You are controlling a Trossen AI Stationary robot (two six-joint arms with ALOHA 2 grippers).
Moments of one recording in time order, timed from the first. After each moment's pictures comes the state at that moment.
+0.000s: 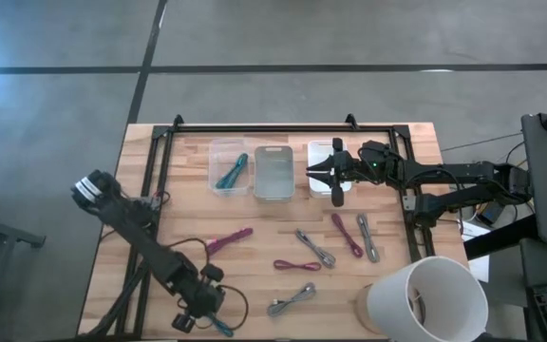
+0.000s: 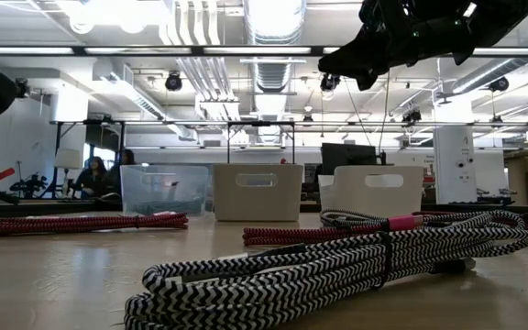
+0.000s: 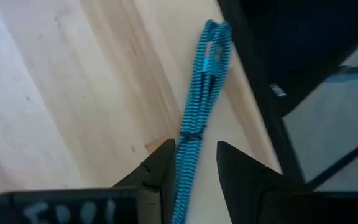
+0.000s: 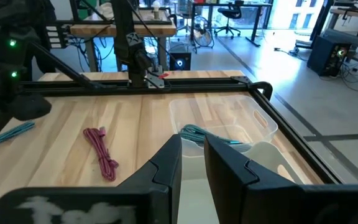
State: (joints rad) left arm -0.78 1.60 0.93 -0.36 0.15 -0.46; right arm -0.27 1.15 0.62 0.34 -0.18 -0.03
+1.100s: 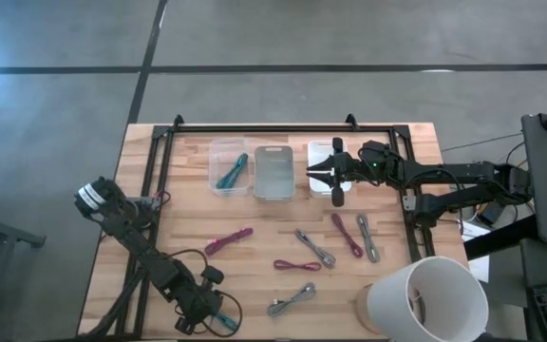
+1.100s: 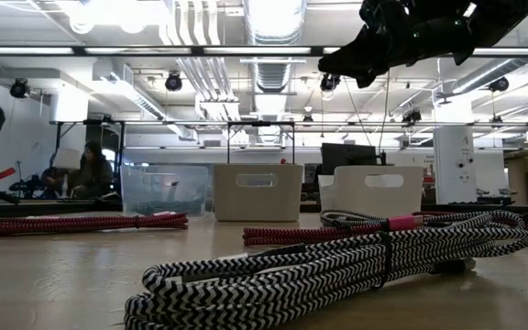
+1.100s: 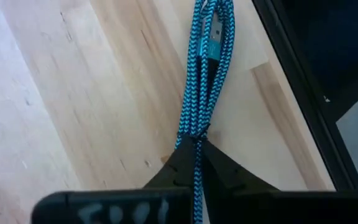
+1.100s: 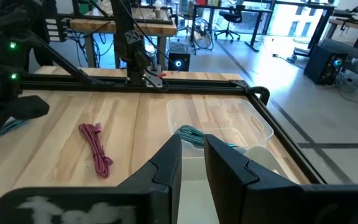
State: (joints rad) left arm -0.84 1.71 0.86 -0.24 -0.01 -0.46; right arm -0.27 1.15 0.62 0.34 -0.18 -0.08
